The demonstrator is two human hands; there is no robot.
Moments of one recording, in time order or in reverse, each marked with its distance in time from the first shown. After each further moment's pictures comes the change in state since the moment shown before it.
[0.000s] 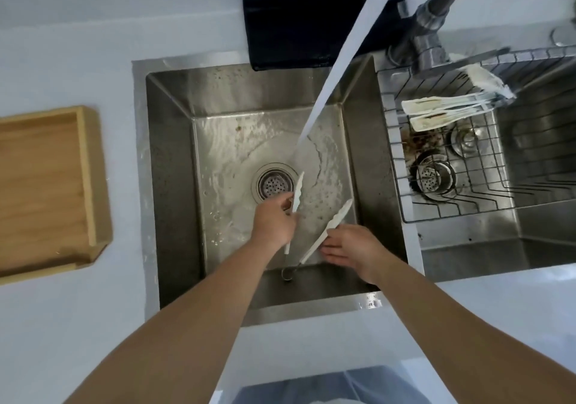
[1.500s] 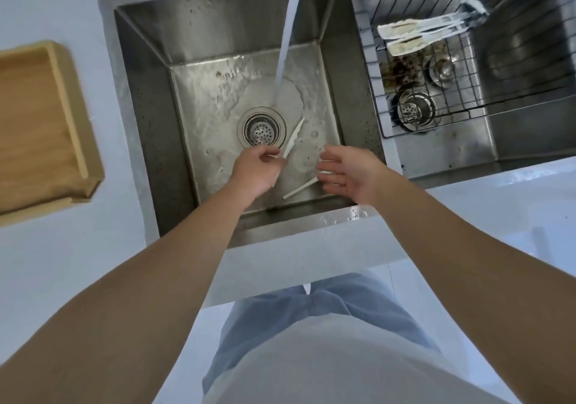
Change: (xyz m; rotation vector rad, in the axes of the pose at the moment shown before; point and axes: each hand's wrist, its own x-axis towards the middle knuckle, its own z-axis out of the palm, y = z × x) left_hand -0.036 -0.012 -0.012 -0.074 -0.062 -0.071; right_hand -0.025 0.012 -0.013 0.109 -0.004 -0.107
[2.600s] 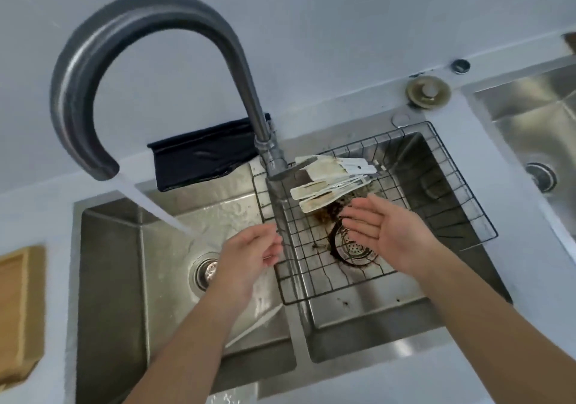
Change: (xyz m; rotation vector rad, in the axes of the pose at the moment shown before) left_hand -0.019 0.216 0.090 -0.531 0.072 -0.052; right_hand -0.026 -0.161 -0.217 0.314 -0.083 -0.283
